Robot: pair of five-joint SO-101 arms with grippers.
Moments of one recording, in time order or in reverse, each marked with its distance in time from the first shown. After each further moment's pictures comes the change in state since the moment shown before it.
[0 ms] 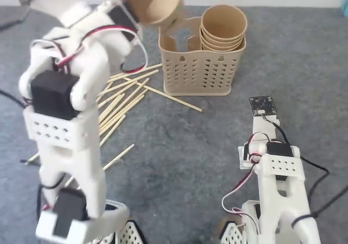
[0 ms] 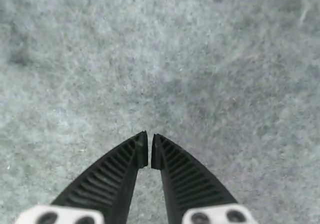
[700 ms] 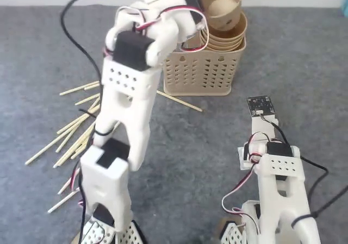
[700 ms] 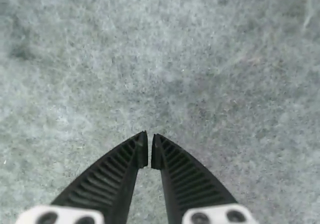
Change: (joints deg) left arm 9.6 34.1 -27.0 0.6 0.0; right arm 0.0 0.0 0.0 0.0 2.4
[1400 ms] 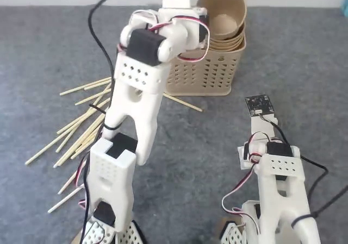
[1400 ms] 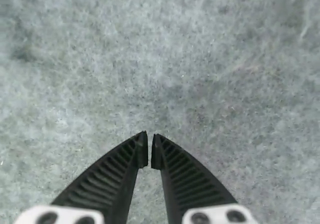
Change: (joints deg) left arm 0.8 5.5 -7.4 10.0 -21.5; right arm 0.0 0.0 0.0 -1.1 1.7
